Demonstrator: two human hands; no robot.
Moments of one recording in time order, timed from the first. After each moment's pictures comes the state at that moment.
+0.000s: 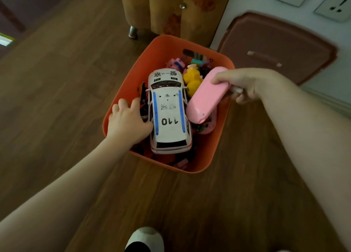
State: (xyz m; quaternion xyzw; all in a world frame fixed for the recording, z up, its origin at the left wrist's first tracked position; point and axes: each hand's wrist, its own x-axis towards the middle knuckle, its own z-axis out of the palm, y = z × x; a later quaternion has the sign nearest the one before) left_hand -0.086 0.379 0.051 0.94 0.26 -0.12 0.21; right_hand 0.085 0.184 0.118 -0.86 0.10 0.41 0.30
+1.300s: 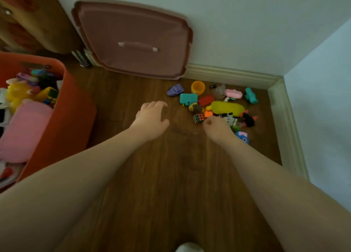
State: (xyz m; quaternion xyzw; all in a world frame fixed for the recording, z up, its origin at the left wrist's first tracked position) left_hand 0.075 -0.010 0.031 0.95 0.00 -0.19 0.25; right_hand 0.094 -0.210 -0.017 -0.94 0.05 0.24 0.23
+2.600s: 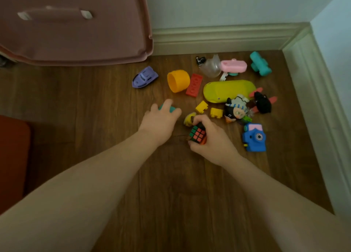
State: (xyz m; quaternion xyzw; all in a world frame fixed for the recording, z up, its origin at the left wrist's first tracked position) left_hand 0.165 -0.092 -0.132 0.95 -0.20 -0.23 0.00; right_hand 0.102 -0.253 -0.134 -0.90 0.00 0.20 0.39
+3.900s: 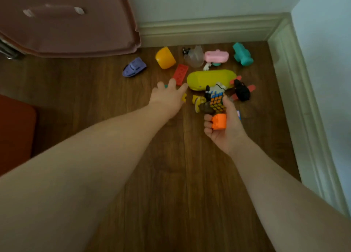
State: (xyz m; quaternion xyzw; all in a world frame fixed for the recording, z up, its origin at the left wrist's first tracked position) left_hand 0.170 -0.165 -0.109 0.96 -0.15 -0.23 -0.06; right_hand 0.091 -0.310 -0.108 -0.38 0.38 0.21 0.82
